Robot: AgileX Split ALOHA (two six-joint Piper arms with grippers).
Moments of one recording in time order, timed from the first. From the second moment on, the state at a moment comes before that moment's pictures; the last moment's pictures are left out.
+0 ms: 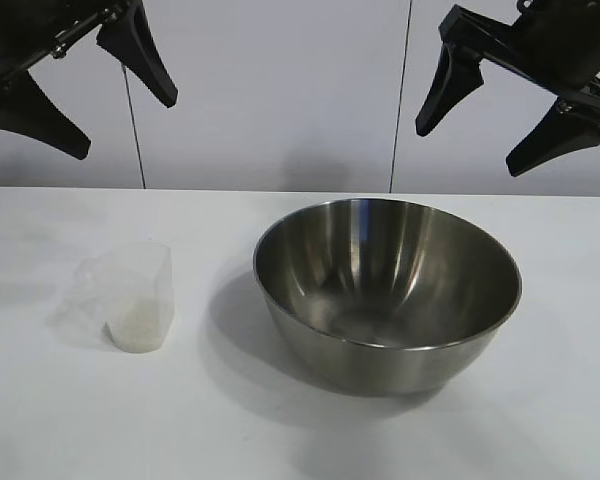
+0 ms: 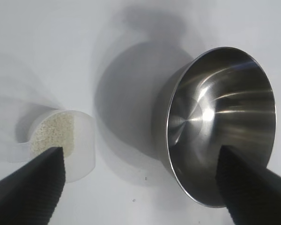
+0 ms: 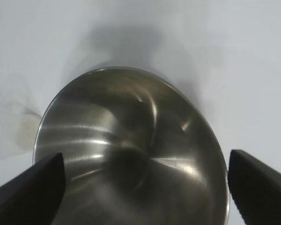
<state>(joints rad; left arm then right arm) -0.23 1.70 -1.34 -0.58 0.88 0.08 0.10 1.70 -1.30 0.46 0.82 -0.16</state>
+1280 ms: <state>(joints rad) -0.23 1.70 -1.34 -0.58 0.88 0.08 0.10 1.86 -1.18 0.21 0.74 -0.12</state>
